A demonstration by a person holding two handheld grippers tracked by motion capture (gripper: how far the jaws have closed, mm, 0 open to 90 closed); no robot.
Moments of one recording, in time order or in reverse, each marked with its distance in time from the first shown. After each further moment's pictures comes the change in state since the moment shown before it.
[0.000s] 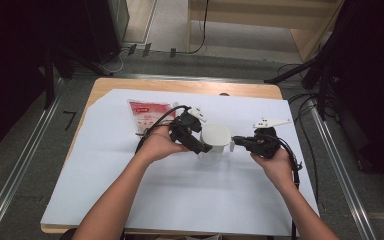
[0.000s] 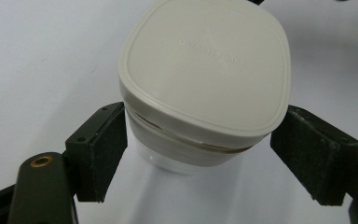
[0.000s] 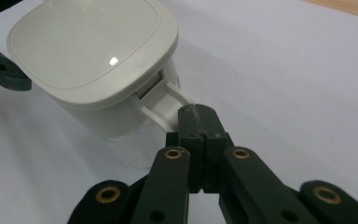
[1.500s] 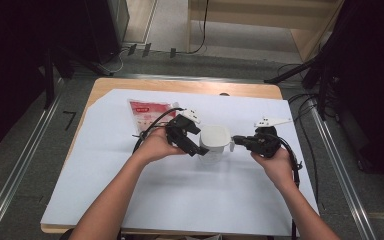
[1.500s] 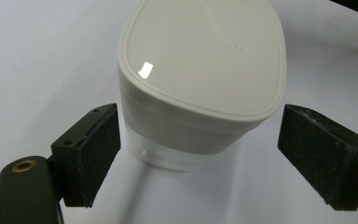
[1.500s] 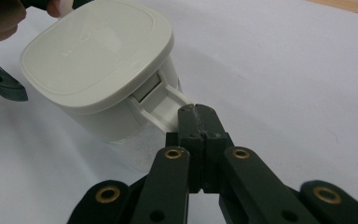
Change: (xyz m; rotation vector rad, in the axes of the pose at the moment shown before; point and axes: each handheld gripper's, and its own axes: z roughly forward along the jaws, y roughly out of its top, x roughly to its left) left arm 0.012 -0.019 0.006 -0.063 -0.093 0.000; right arm -0.004 0.000 0.000 -0.005 0.022 0.013
